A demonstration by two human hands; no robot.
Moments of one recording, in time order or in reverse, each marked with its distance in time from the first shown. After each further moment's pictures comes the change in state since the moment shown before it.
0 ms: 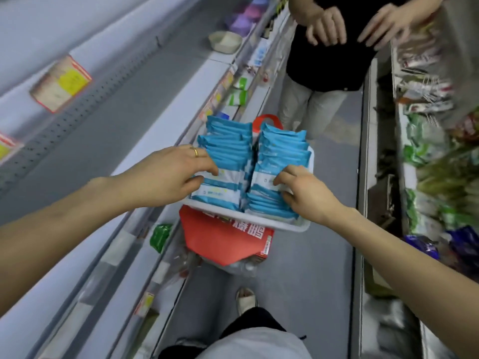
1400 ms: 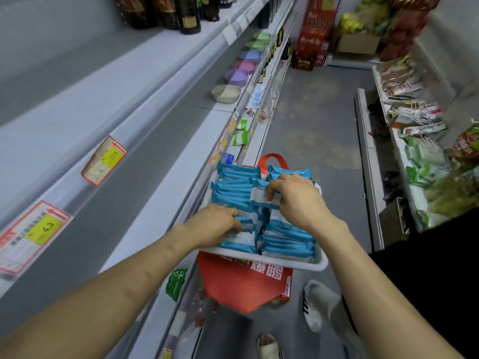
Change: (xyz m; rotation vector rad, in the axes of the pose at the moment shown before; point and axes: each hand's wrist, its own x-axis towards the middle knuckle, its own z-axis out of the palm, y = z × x) left_hand 0.055 -0.016 0.057 0.232 -0.217 0.139; right_hand 0.056 -0.068 -0.062 -0.049 0.183 0.166
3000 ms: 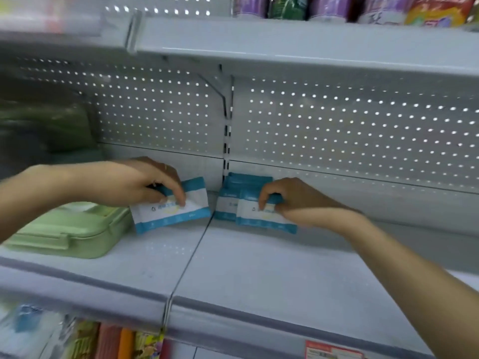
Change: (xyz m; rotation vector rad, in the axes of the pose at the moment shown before) left_hand -0.684 0.184 -0.218 -0.283 0.298 -1.617; right_hand -0.014 -0.642 -0.139 0.317 -0.408 -1.572
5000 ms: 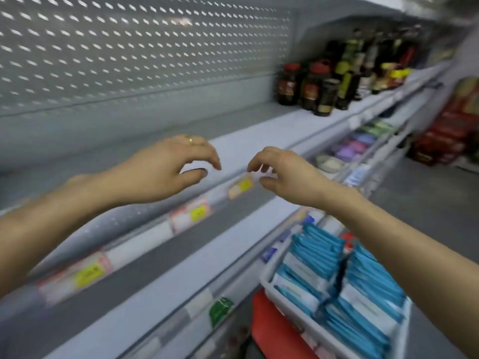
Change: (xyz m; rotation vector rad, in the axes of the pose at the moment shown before) left_hand 0.166 0.385 0.149 -0.175 0.145 1.080; right_hand -0.441 0.097 -0.016 -0.204 0.433 0.682
